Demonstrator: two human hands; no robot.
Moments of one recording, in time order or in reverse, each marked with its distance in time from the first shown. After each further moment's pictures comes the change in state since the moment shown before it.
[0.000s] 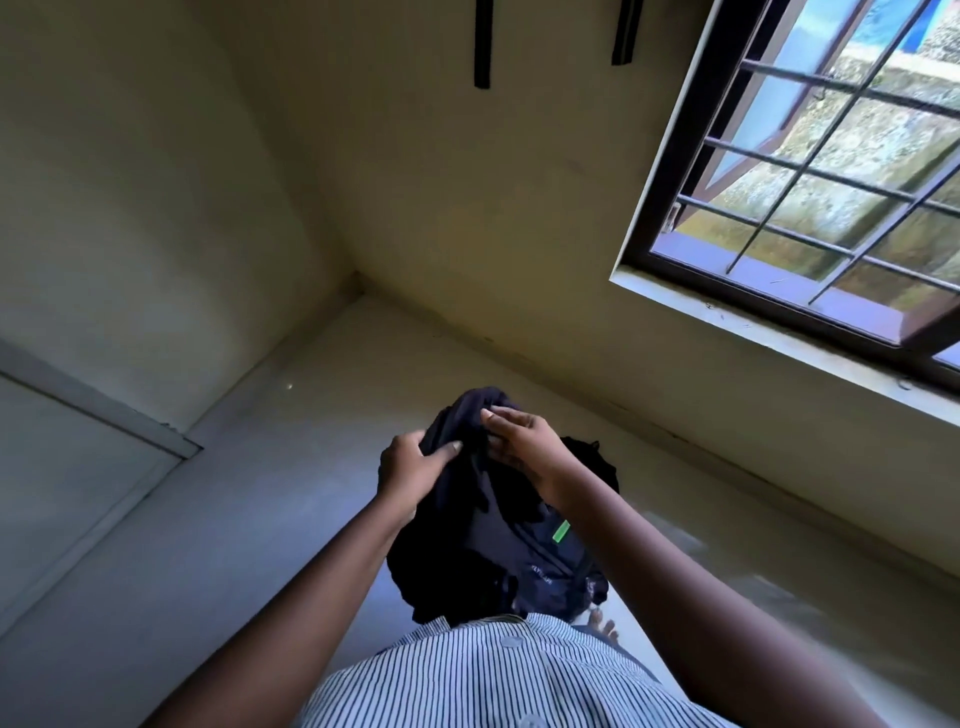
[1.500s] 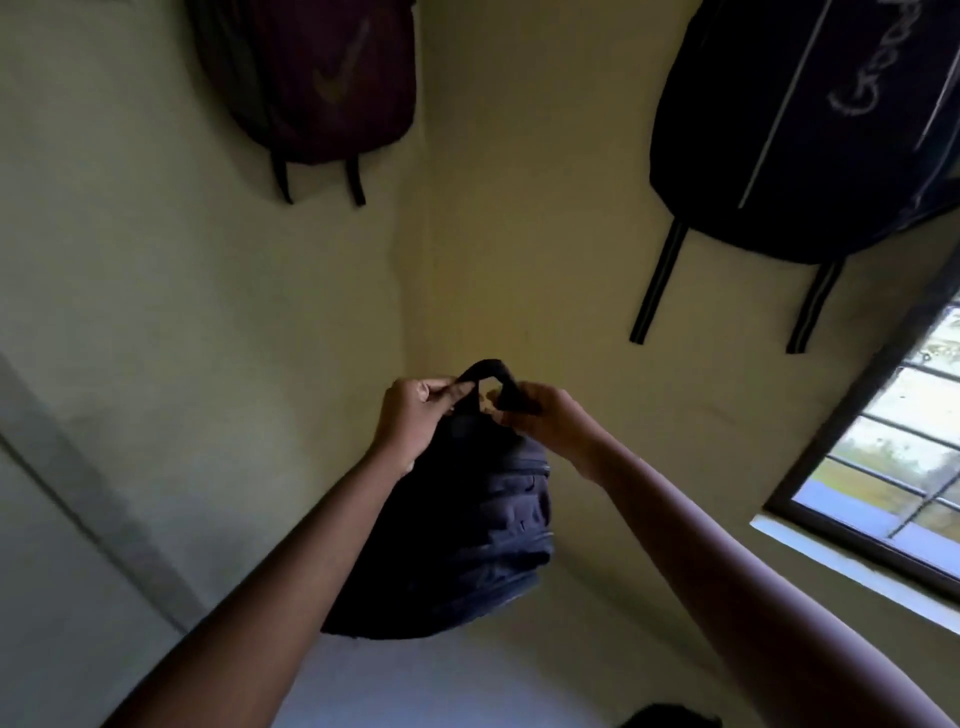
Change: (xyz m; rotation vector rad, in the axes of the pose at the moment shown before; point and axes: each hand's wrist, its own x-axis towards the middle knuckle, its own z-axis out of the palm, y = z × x) left_hand 0.173 0.133 -0.309 -0.431 0.124 0.712; right_hand 0.123 -0.249 0.235 -0.741 0.017 -0.707
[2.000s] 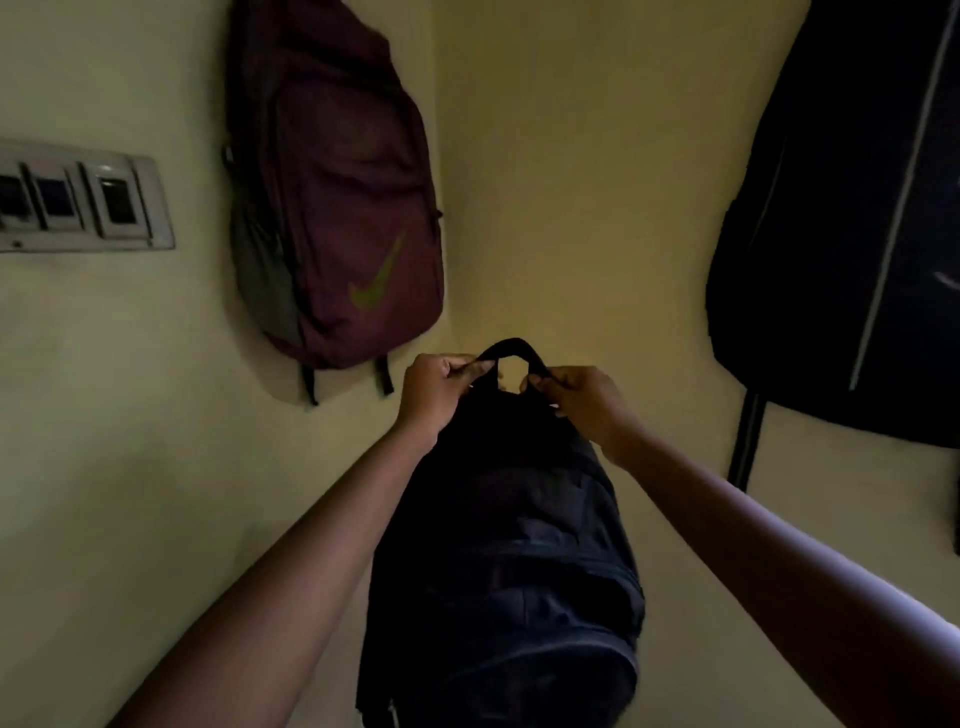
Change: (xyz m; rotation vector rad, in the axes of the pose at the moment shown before) left_hand 0.239 0.110 -0.050 0.071 0.031 0.357; right_hand 0.203 -0.128 -0.062 0.051 0.304 -0.184
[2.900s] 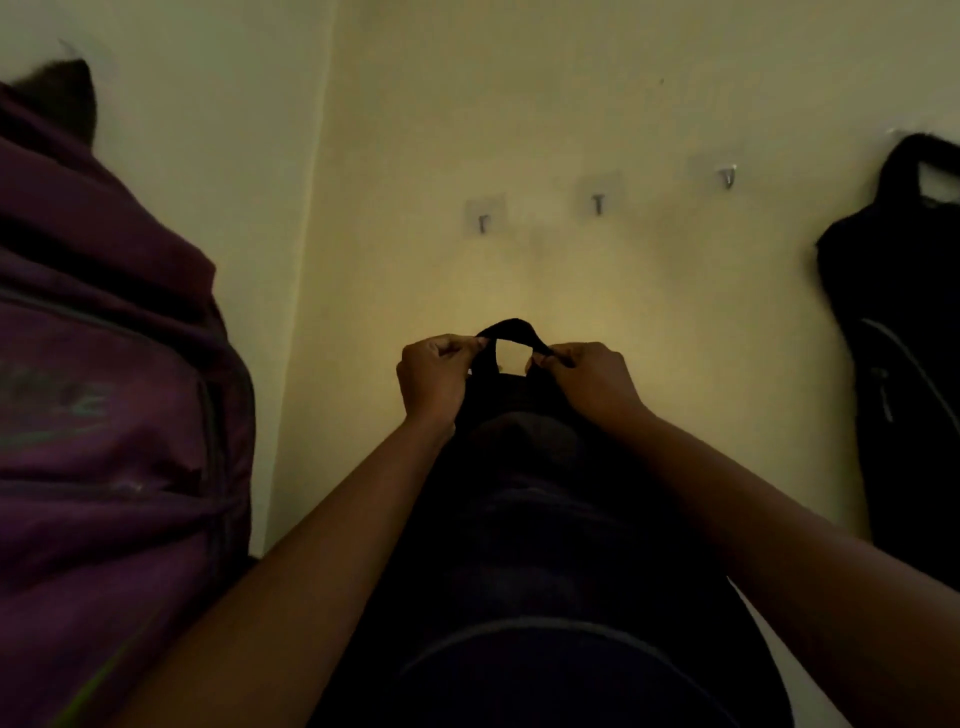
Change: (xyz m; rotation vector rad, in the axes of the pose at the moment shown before) left_hand 0.458 0.129 0.104 -0.511 0.135 0.436; right_hand 0.367 -0.167 -0.163 -0.506 0.706 -0.474
